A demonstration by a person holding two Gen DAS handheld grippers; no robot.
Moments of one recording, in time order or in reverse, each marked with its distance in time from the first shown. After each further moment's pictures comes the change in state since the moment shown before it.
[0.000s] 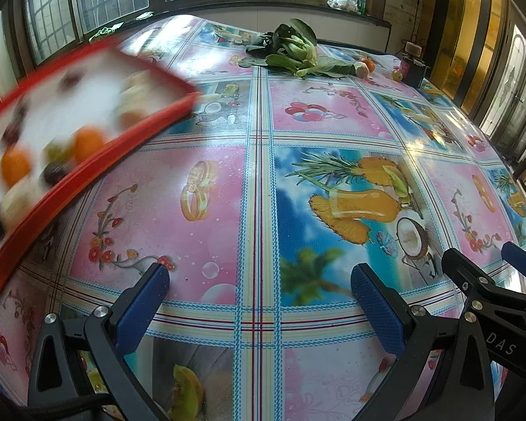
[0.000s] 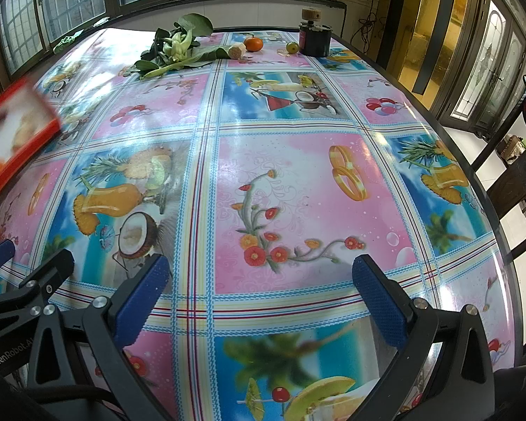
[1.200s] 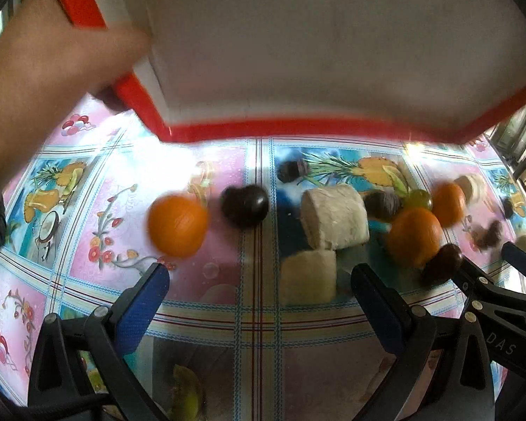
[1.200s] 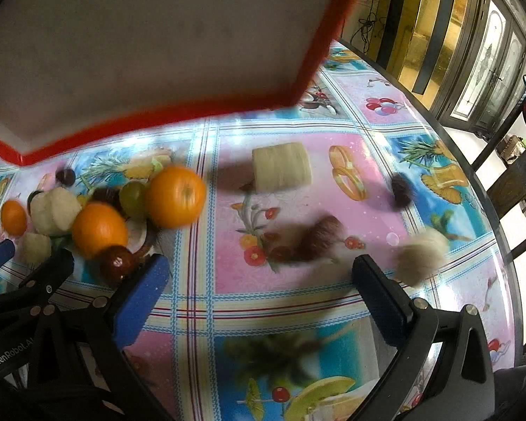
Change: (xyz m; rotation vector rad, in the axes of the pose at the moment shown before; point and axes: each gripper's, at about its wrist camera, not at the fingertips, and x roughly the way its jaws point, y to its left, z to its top) left arm 0.001 -0.002 0.000 0.000 0.000 0.000; right arm 0.000 -0.001 0.001 0.000 0.000 0.001
